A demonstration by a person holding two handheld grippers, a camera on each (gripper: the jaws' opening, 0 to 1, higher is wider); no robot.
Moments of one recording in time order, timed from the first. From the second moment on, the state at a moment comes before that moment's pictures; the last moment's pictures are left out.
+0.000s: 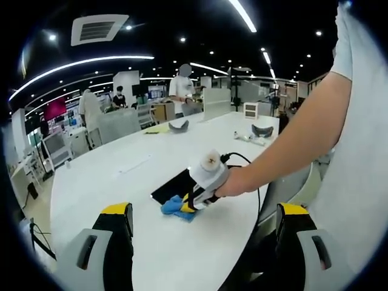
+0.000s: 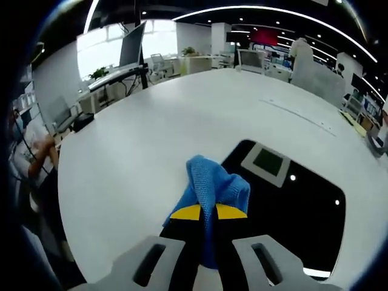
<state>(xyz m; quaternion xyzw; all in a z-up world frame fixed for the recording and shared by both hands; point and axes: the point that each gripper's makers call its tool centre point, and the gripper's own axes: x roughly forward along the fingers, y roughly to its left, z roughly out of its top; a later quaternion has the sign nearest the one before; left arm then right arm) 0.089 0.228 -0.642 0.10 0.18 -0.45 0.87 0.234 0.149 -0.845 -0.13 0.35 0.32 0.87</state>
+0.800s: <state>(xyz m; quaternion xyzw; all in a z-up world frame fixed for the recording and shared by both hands) 0.083 0.230 -0.638 0.09 0.18 -0.42 0.89 0.233 0.149 -0.844 -0.13 0.37 0.32 0.86</state>
